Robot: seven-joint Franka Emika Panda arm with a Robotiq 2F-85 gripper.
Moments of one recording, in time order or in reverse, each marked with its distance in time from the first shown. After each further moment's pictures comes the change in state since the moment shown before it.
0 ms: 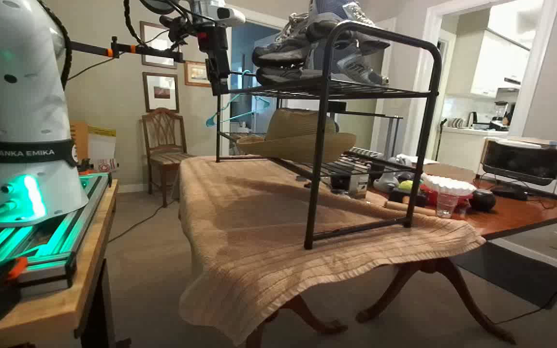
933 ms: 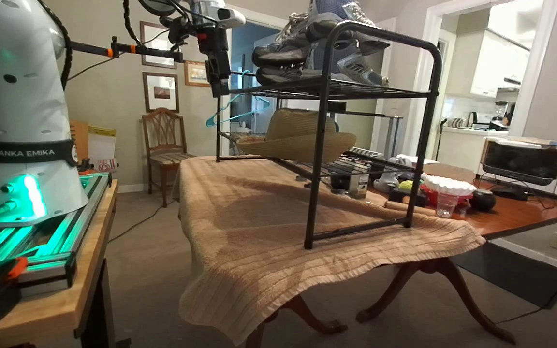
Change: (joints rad) arm -0.006 0.004 0.001 -0.009 -0.033 0.005 0.000
